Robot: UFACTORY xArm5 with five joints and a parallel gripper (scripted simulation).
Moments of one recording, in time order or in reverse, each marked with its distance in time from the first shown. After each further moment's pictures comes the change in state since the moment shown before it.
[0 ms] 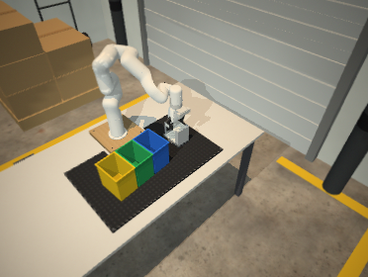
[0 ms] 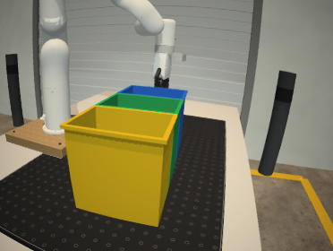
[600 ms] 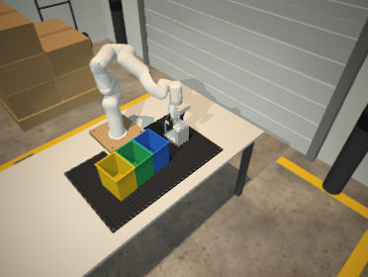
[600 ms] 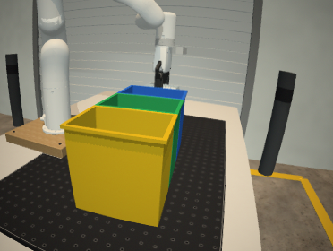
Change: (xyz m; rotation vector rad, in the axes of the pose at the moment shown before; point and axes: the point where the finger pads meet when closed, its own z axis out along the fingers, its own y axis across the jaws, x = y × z) arm 0.000 0.000 -0.027 0.000 0.000 0.000
